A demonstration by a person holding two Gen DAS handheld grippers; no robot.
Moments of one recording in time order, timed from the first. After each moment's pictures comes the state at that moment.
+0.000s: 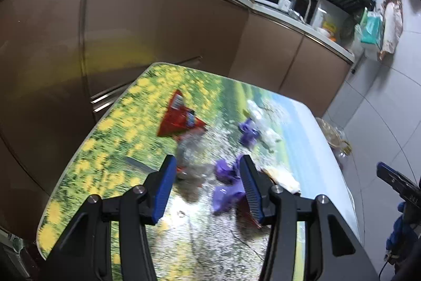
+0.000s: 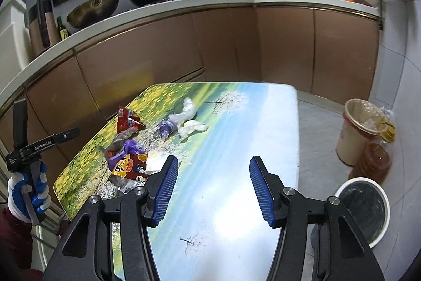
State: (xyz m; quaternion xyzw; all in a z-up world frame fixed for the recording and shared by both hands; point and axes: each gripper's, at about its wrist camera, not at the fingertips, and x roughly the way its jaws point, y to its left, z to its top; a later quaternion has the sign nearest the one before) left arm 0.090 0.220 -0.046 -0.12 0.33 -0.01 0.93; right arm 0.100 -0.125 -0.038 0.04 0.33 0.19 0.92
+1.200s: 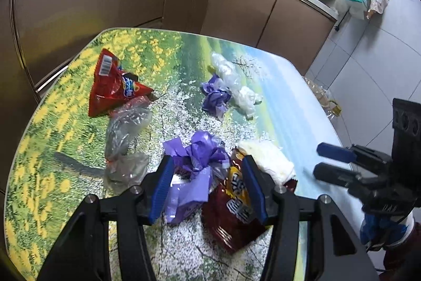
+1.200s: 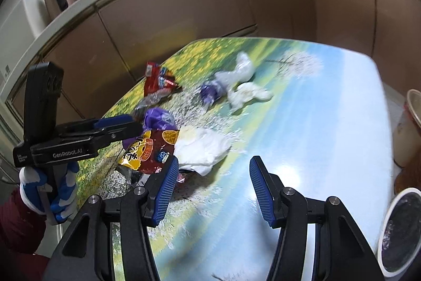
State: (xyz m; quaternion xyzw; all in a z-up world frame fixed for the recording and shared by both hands) left arm 0.159 0.172 -0.102 -0.10 0.42 -0.09 0.90; right arm 0.173 -0.030 -0.114 0.02 0.42 0.32 0.85
